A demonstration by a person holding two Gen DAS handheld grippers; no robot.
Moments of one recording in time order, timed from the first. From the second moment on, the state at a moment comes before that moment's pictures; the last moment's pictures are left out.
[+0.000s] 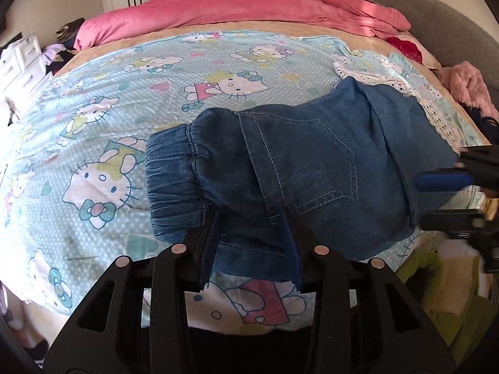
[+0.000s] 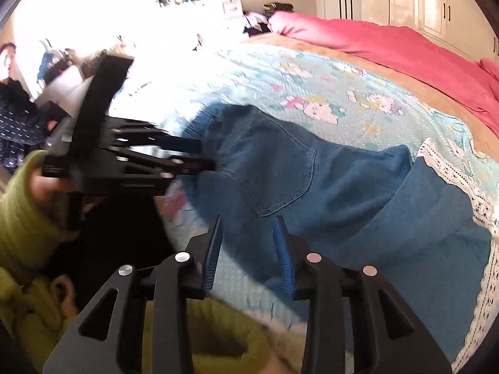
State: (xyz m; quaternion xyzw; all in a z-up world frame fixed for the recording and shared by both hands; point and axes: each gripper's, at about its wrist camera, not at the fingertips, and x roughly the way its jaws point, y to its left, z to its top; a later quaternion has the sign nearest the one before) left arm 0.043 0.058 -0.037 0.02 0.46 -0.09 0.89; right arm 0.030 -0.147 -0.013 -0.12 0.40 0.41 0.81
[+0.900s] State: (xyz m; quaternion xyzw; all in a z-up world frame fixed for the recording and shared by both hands) left arm 0.018 0.049 0.028 0.00 0.39 -0.10 0.92; right arm 0.127 -0.244 0.028 -0.06 0.39 0.22 0.89
